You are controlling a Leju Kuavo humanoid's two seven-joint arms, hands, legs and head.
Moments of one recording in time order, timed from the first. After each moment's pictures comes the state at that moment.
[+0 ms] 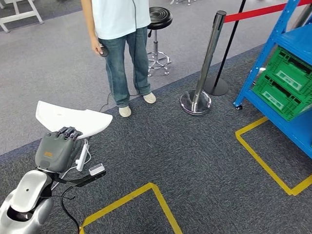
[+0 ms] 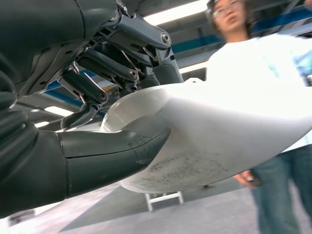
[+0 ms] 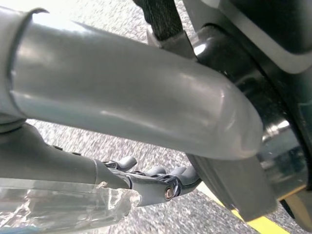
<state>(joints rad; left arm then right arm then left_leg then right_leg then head) -0.05 0.24 -0.45 -1.75 -1.33 0.24 0.04 -0.02 0.08 0.87 0.00 0.17 -0.06 -0.40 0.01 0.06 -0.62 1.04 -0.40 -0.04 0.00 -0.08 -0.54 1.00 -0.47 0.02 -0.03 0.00</state>
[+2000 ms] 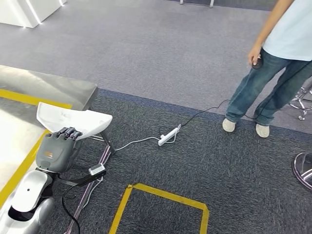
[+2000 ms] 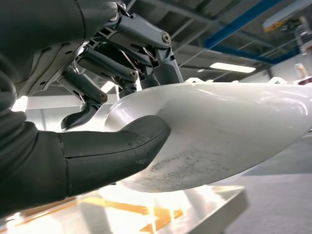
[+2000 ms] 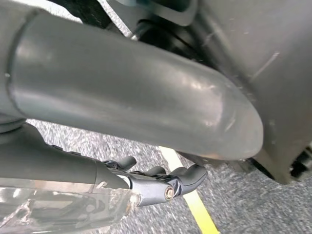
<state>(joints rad) -0.03 0.23 -0.43 -1.75 -1.32 0.24 0.05 -0.02 0.12 0.87 0.01 -0.15 -0.07 -0.39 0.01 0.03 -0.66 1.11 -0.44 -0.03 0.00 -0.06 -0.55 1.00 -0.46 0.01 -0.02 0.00</state>
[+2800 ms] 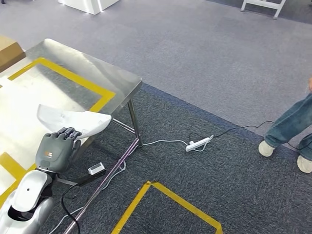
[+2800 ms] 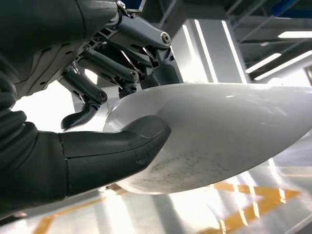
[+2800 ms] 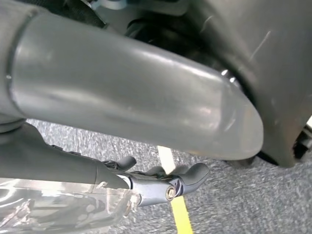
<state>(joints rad) -0.04 0.23 -0.43 -1.75 -1.33 0.22 0.05 -0.03 0.13 0.87 0.01 -0.21 -0.07 -0.39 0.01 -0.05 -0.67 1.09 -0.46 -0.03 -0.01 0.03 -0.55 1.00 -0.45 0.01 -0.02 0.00</state>
